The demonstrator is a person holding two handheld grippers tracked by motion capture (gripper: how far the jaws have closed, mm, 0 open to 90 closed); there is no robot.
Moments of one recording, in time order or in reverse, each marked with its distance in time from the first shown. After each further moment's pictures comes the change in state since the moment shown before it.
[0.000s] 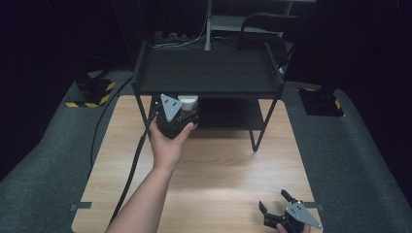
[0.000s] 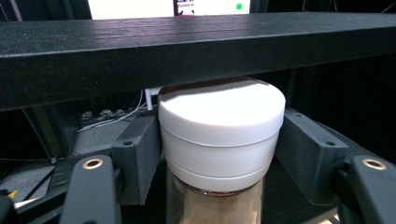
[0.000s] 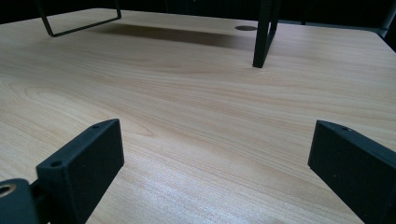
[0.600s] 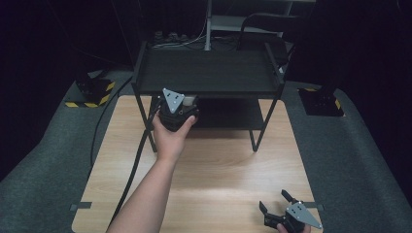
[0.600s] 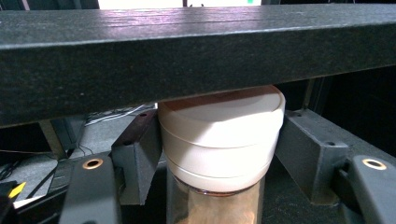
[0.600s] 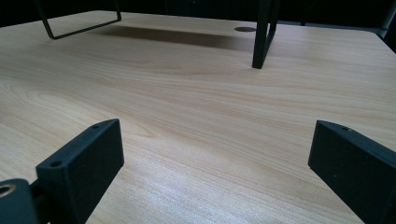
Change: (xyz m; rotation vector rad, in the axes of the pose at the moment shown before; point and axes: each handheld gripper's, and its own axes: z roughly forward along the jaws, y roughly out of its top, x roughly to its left) left arm 0.000 0.003 0.022 0.021 0.032 -0.005; right arm 0.000 -0.001 -0.001 -0.007 0.000 0.006
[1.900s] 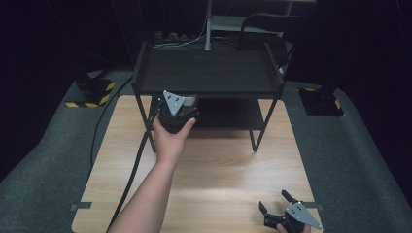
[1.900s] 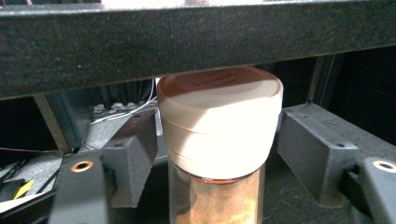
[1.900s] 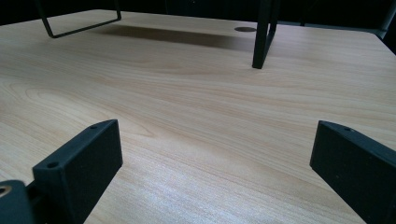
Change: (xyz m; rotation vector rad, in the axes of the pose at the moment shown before) left arm -0.003 -0.004 -0.003 0.009 0.011 0.018; right arm 0.001 0.000 0.000 0.001 -0.001 -0.006
